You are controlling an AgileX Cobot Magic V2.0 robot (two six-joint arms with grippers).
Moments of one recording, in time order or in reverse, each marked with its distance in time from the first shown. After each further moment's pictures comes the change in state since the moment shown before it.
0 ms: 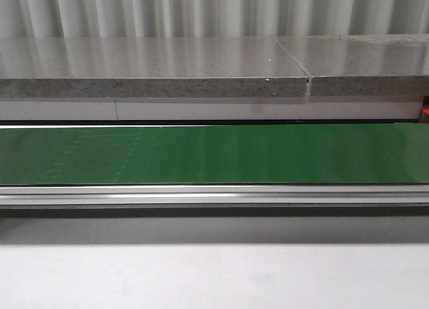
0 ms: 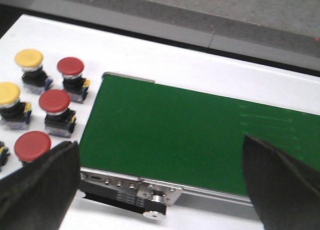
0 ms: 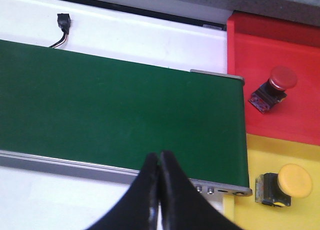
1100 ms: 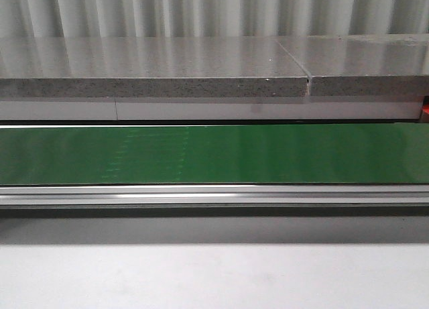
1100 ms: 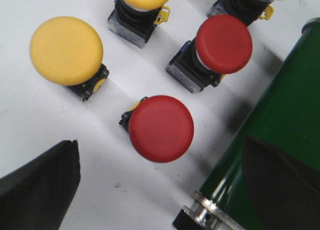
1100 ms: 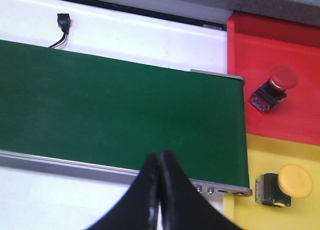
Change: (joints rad) left arm 0.308 0.745 -0.159 -0.059 -0.091 -0.033; right arm 0.000 0.000 0.000 0.000 0.000 0.000
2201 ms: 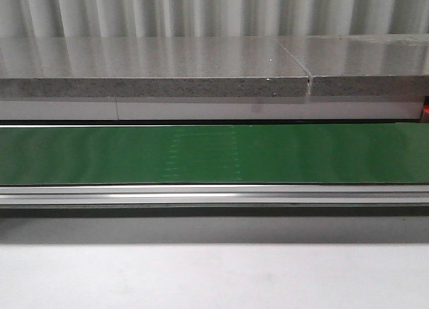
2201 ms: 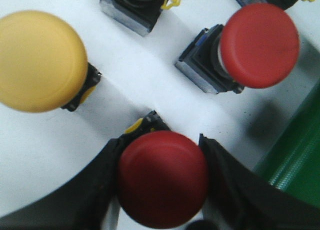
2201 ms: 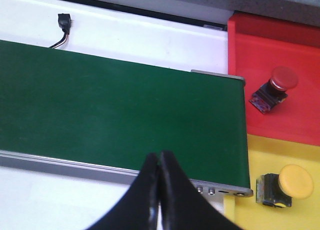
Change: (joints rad) left arm 0.000 0.174 -0.116 -0.004 0.084 0.020; right arm 0.000 0.000 0.000 0.000 0.000 0.000
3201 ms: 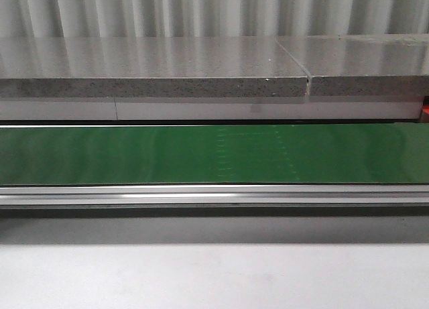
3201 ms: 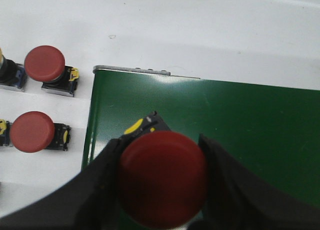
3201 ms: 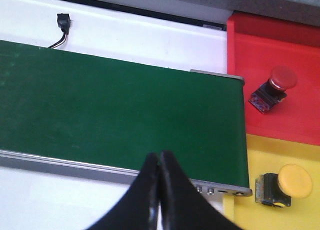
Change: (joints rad) left arm -0.299 -0.223 -0.215 0.026 0.216 0.219; right arm 0.000 0.000 0.000 0.000 0.000 0.000
